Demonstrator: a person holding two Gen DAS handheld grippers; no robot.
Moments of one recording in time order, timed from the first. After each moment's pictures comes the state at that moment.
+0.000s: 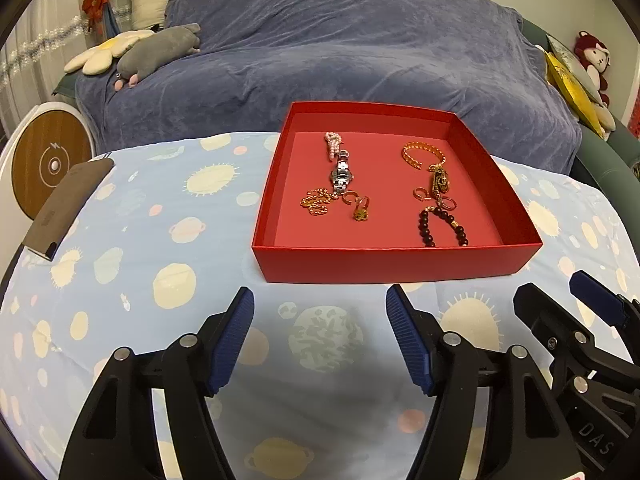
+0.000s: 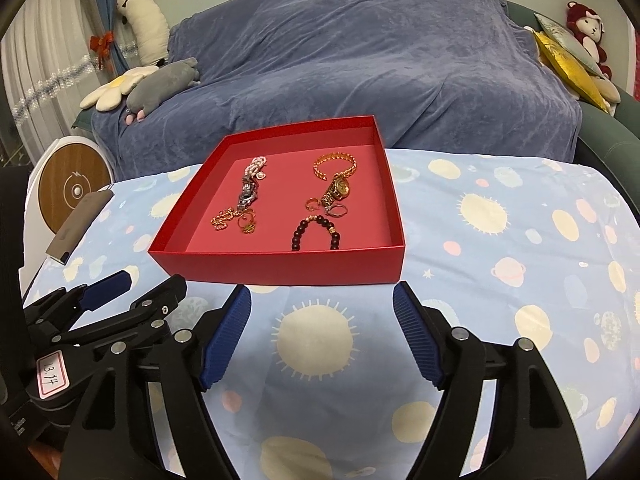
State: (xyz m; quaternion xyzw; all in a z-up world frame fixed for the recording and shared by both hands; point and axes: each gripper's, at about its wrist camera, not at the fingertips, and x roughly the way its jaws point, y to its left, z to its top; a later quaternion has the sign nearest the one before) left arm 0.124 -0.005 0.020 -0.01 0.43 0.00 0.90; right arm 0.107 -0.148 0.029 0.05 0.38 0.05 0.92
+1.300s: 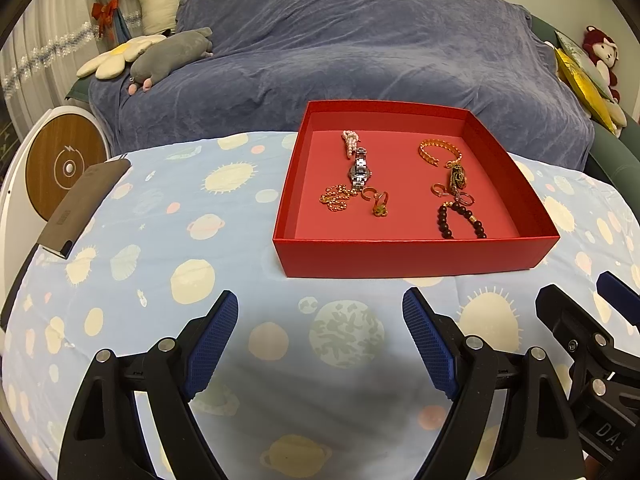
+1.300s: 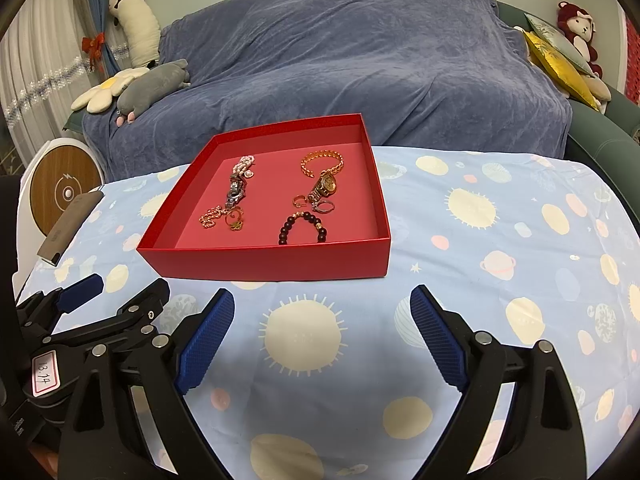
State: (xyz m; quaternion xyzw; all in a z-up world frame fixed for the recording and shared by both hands) left arm 0.118 0.002 0.015 0.01 0.42 0.03 0.91; right arm 0.106 -0.151 0.024 0.05 0.38 0.04 0.92
